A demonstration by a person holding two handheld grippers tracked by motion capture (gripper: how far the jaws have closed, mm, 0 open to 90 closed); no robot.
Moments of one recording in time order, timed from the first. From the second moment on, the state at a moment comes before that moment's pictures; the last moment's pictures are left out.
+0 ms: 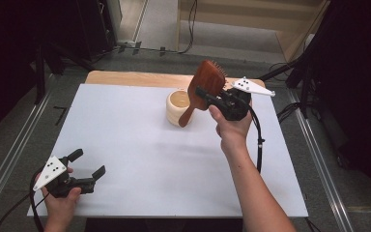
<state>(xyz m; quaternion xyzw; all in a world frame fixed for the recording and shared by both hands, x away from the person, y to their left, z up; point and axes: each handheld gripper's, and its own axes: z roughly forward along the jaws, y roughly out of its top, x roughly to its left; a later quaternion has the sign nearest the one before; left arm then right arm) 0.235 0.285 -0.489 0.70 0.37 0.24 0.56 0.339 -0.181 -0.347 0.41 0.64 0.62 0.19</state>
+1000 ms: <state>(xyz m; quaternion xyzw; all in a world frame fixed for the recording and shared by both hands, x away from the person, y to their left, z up) 0.235 0.285 -0.490 0.71 0.37 0.24 0.56 0.365 -0.185 -0.328 0.42 0.62 0.63 0.21</state>
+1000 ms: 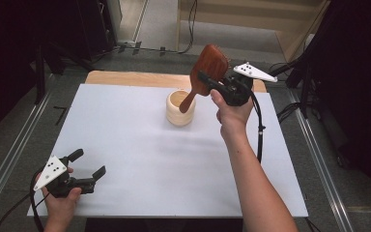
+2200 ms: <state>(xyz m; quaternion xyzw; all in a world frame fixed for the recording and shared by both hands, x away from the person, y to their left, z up) 0.236 0.286 -0.489 0.71 0.37 0.23 0.56 0.411 -0.182 -0.345 0.44 0.61 0.62 0.22</state>
